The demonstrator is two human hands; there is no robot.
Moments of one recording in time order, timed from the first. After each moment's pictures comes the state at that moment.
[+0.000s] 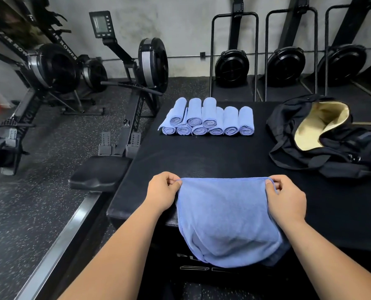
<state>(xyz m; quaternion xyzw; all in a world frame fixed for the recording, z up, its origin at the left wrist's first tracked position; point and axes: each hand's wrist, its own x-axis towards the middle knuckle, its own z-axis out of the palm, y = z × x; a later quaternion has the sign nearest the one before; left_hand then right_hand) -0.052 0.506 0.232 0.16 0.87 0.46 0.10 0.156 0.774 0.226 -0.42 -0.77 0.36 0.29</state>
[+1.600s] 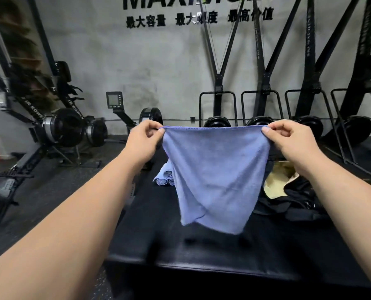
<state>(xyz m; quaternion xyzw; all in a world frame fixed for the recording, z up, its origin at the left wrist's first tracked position) -0.071 0.516 0.520 0.32 0.73 0.59 -0.11 0.170 0.831 0.522 -0.14 -0.76 0.45 0.45</state>
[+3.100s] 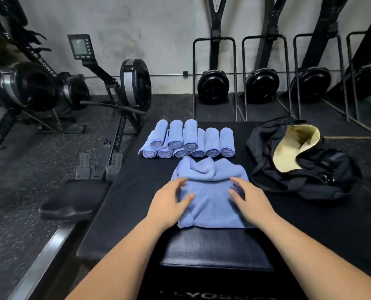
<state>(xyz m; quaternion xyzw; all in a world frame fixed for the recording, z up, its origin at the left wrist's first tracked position) -0.068 0.583 0.244 0.37 0.84 0.38 0.03 0.096 0.823 0.243 -0.24 -0.91 0.31 0.16</state>
